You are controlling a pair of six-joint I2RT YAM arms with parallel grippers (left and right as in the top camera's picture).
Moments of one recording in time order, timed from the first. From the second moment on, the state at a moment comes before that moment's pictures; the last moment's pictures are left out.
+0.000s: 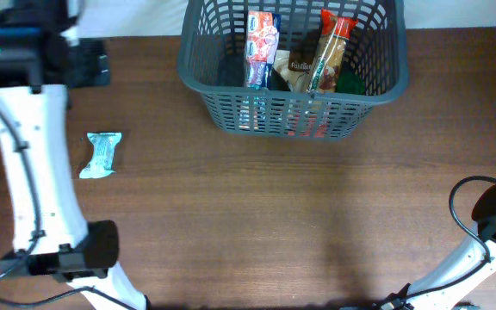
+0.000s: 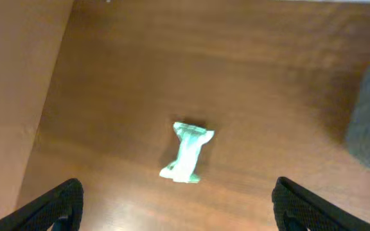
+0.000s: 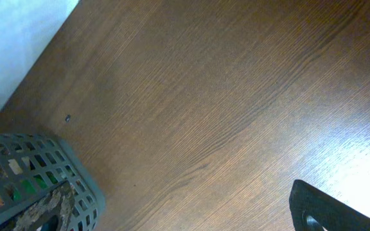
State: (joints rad) left arm 0.07 1.93 2.53 -1.61 -0.26 -0.04; right arm -0.61 2.18 2.75 -1.69 -0.13 0.25
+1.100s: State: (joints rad) left arm 0.35 1.93 1.50 -0.91 0.04 0.27; right arm -0.61 2.18 2.75 -1.69 -0.13 0.25
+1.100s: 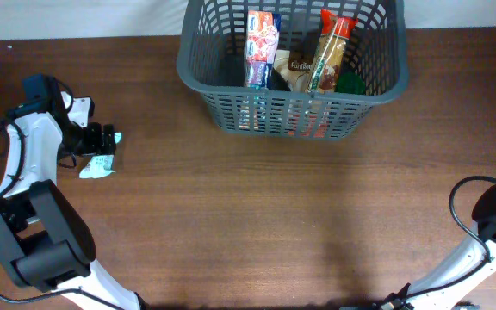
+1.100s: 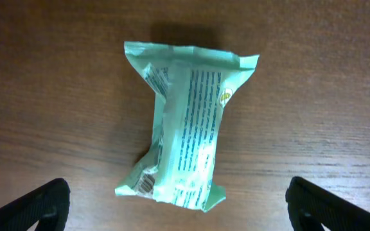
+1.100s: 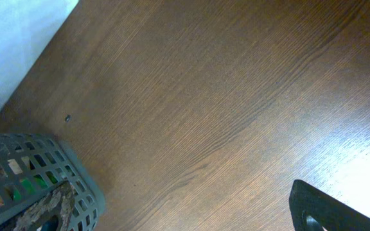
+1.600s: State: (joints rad) left arm 0.35 1.99 1.49 -0.84 0.03 0.27; right arm -0.61 2.18 2.75 -1.69 -0.13 0.25
